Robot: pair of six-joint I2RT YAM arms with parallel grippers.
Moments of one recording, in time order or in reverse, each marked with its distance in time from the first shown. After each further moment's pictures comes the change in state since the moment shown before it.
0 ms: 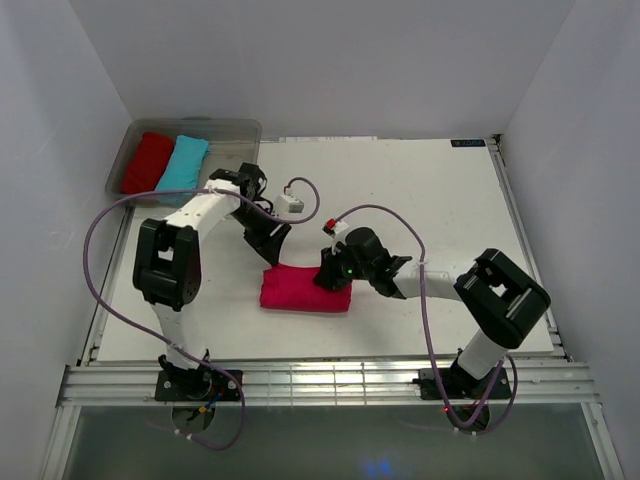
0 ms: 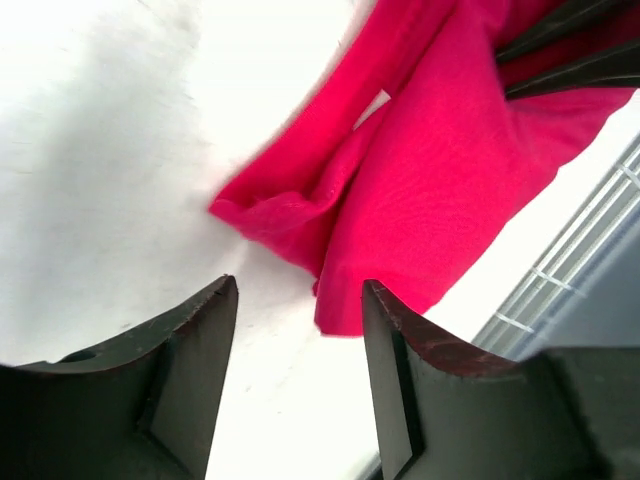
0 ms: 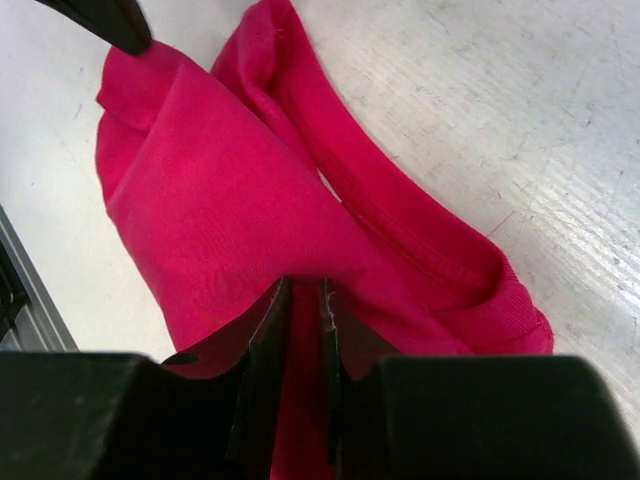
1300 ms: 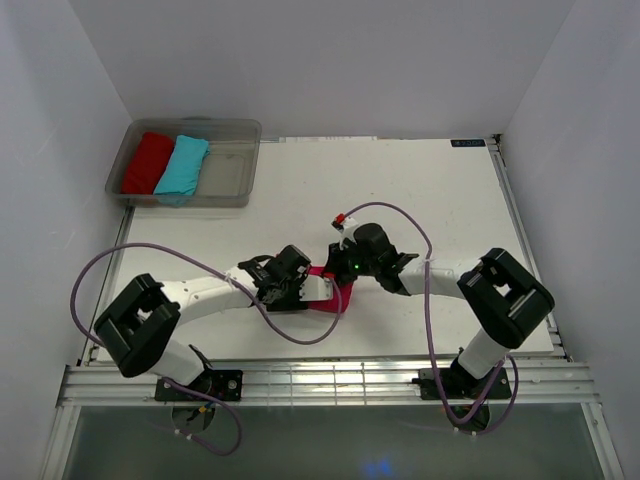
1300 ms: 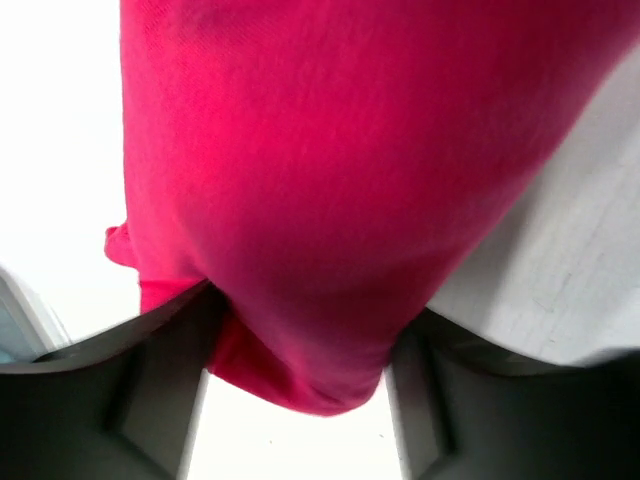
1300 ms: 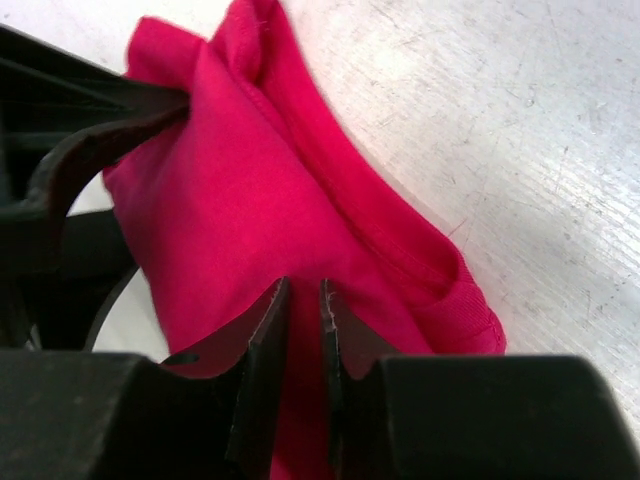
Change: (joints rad) left arm -0.537 -0.469 -0.729 0.710 -0.687 0.207; right arm -0.061 0.005 0.002 -0.021 -0.019 0.055
